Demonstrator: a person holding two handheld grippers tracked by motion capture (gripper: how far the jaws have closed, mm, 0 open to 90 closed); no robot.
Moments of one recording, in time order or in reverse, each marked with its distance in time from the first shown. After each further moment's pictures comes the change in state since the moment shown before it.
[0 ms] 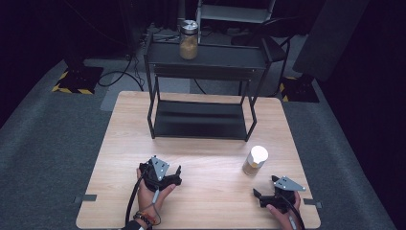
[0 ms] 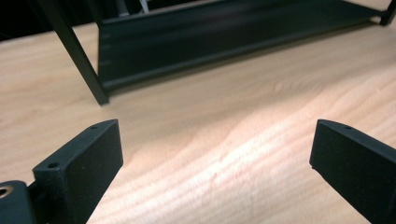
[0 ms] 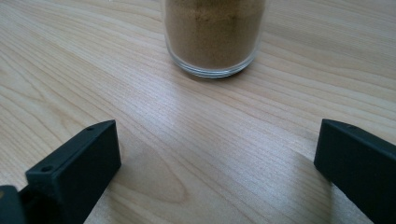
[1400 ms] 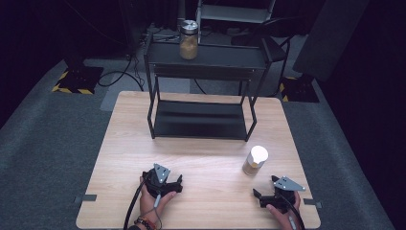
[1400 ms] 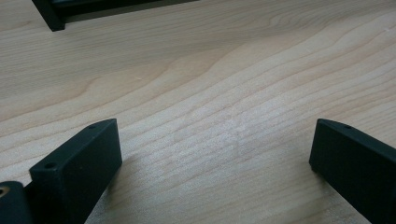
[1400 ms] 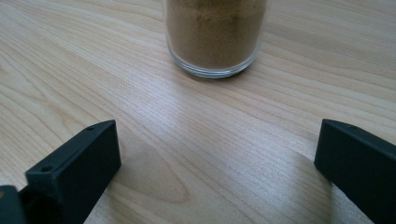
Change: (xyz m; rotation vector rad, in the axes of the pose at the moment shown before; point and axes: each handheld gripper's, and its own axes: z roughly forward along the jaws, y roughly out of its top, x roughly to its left) left arm 0.003 -0.013 0.014 0.125 -0.056 -0.059; right arm 0.000 0.000 0.000 0.000 0.003 -0.002
